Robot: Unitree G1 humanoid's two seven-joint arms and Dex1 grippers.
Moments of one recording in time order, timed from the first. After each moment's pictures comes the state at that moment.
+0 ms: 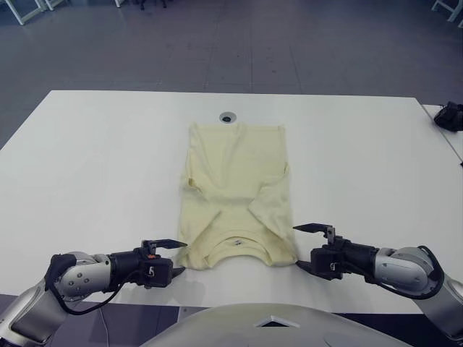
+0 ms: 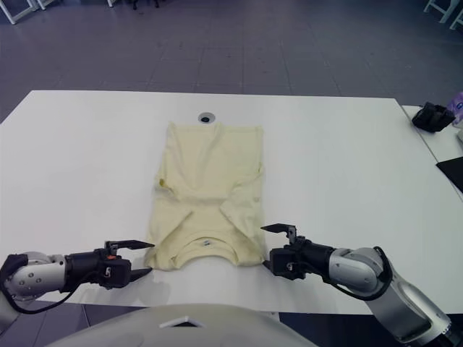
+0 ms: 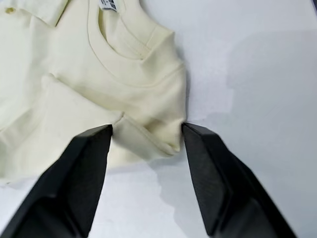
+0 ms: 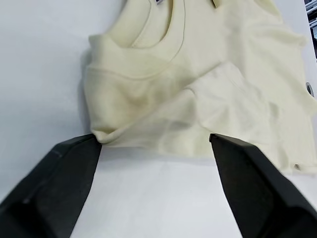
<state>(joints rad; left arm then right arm) 0.50 1.03 -0.12 -0.39 0.13 -0.33 -0.82 0.41 -1.02 0.24 -0.56 -0.19 -0.05 0.69</state>
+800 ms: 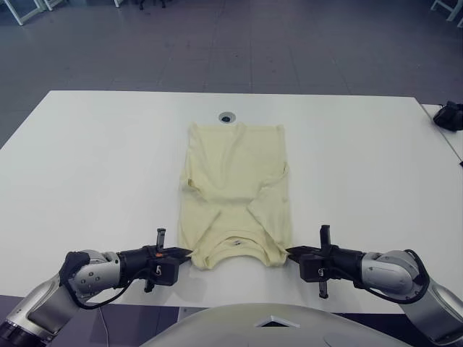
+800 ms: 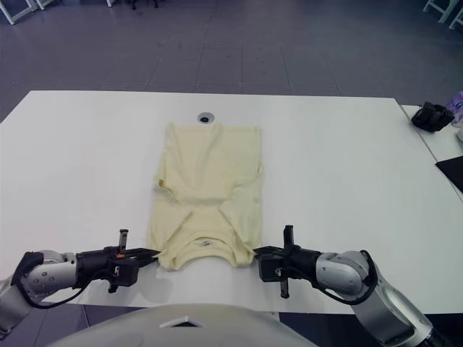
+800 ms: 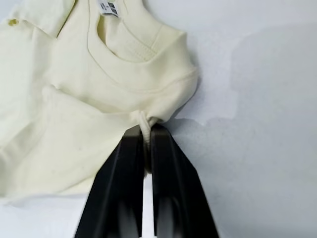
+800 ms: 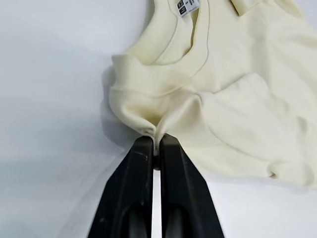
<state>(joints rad) 0.41 1.03 -0.22 -0.33 0.17 -0.36 -0.78 0.38 -0.94 0.26 -0.62 -0.25 0.05 0.80</state>
